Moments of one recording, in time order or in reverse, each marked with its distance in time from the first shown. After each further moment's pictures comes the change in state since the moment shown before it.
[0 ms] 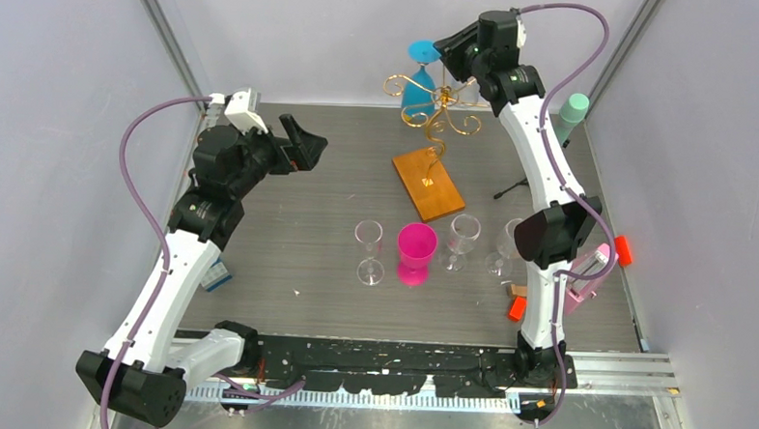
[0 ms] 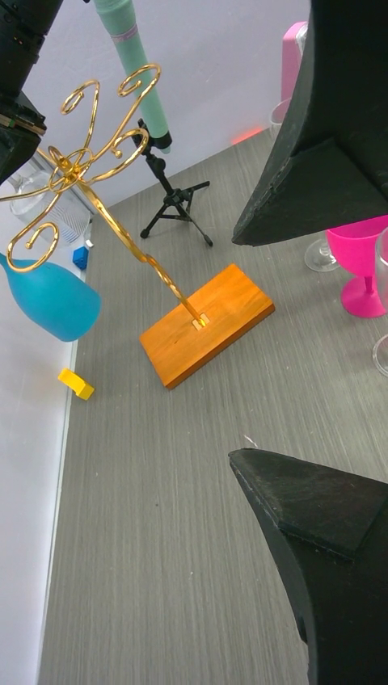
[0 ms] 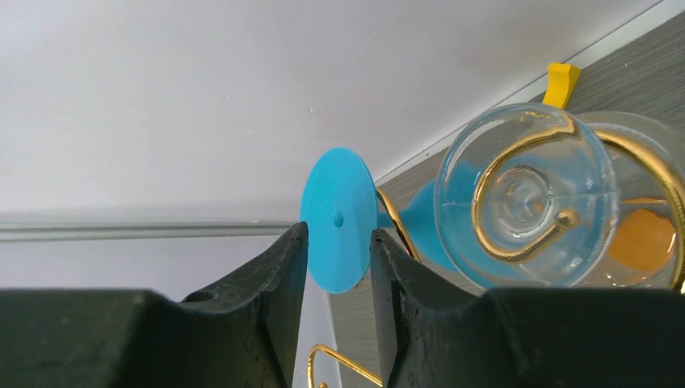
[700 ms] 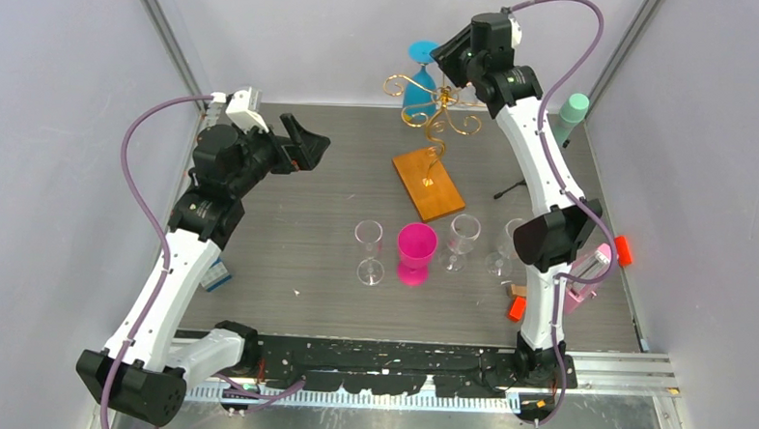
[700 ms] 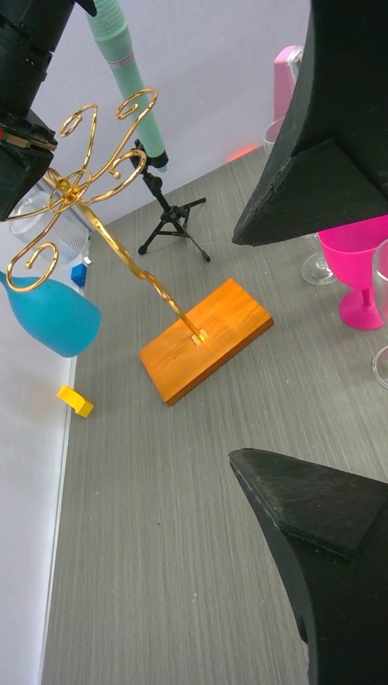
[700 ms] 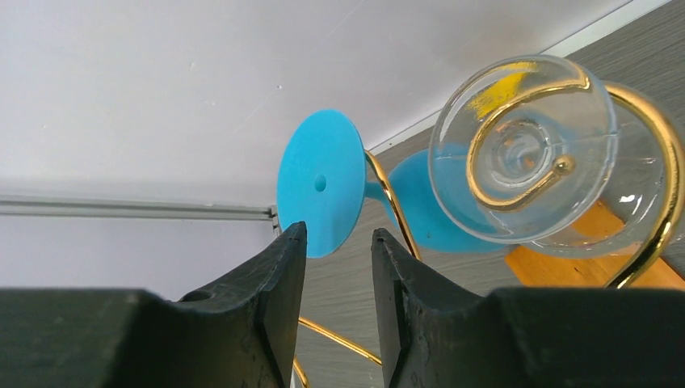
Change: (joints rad) left arm 0.000 0.004 0.003 0.013 0.040 -0.019; right arm 0.029 -0.024 -0.001 -0.068 0.044 -0.112
